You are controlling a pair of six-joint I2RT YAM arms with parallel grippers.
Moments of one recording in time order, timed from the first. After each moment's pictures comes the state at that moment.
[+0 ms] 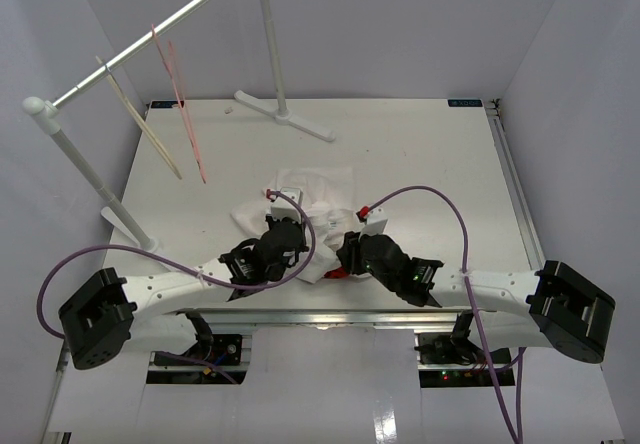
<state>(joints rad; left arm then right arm) -1.02 1.19 0.59 0.18 -0.68 -0.43 1.09 1.22 0.46 0.22 0.41 0.53</state>
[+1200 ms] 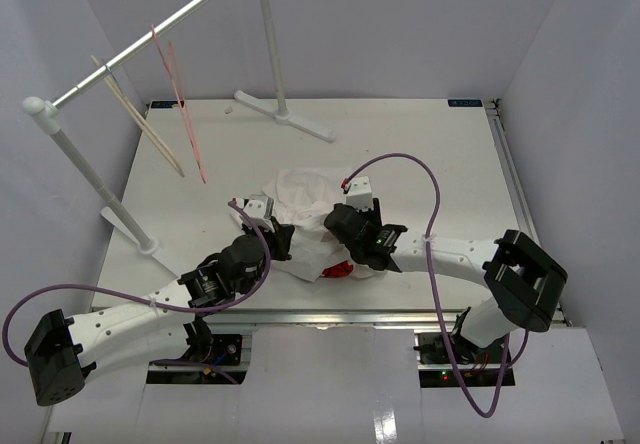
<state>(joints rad) -1.02 0.84 0.47 0.11 -0.58 -0.49 1.03 1.51 0.86 -0.19 0.77 0.51</state>
